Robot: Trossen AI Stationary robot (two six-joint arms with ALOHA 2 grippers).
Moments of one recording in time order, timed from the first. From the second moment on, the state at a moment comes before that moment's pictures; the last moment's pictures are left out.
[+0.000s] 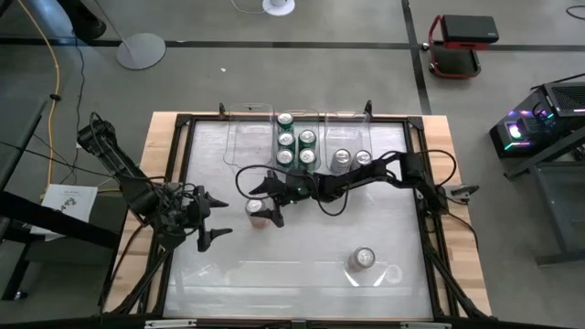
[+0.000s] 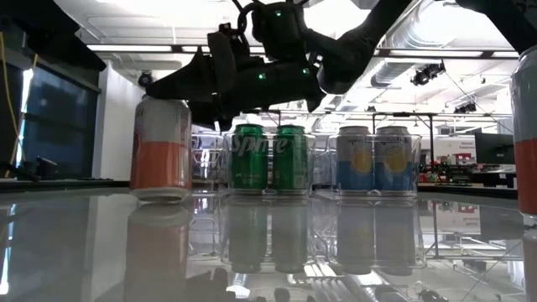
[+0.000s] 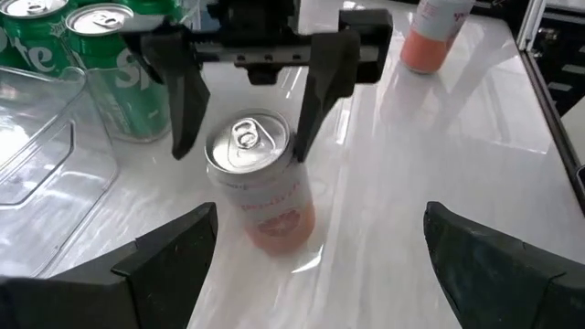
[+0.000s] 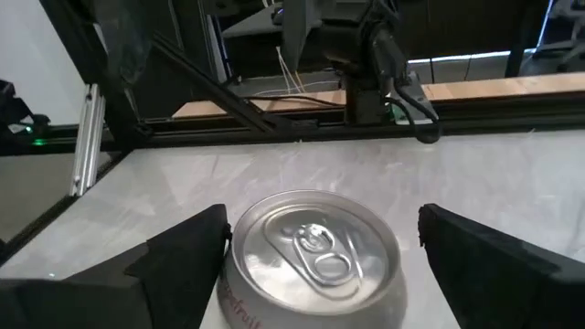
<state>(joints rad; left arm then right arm) -0.82 0.89 0.62 -0.58 -0.82 -0.78 -0.02 2.17 1.30 0.66 -0.23 0.09</state>
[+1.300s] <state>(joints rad) -0.68 1.16 0.59 -0.49 -0.60 -0.64 0.32 1.99 1.24 0.38 0.08 0.19</state>
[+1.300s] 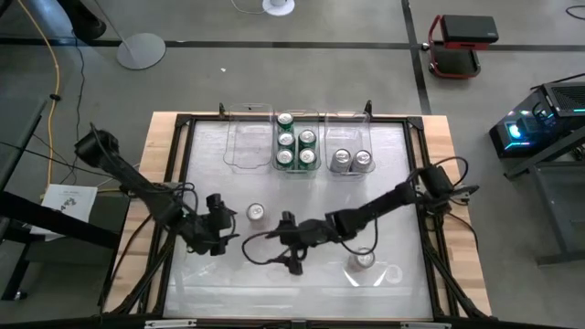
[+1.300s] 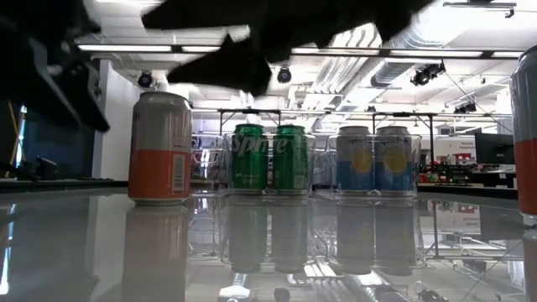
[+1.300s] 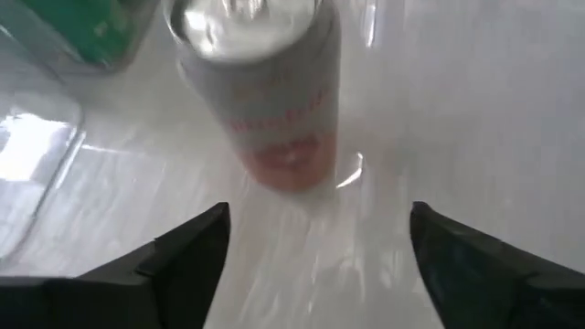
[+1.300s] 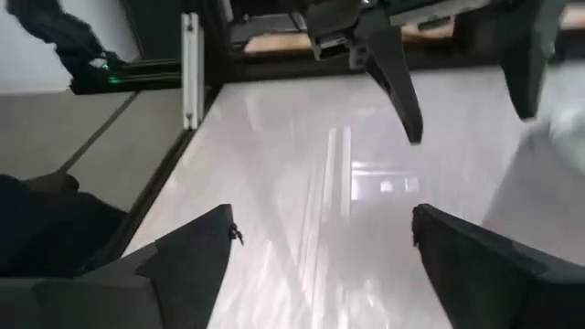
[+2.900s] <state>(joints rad) -0.59 1.10 0.59 -0.47 -0.45 -0.39 0.14 2.08 1.15 0.43 0.02 0.28</state>
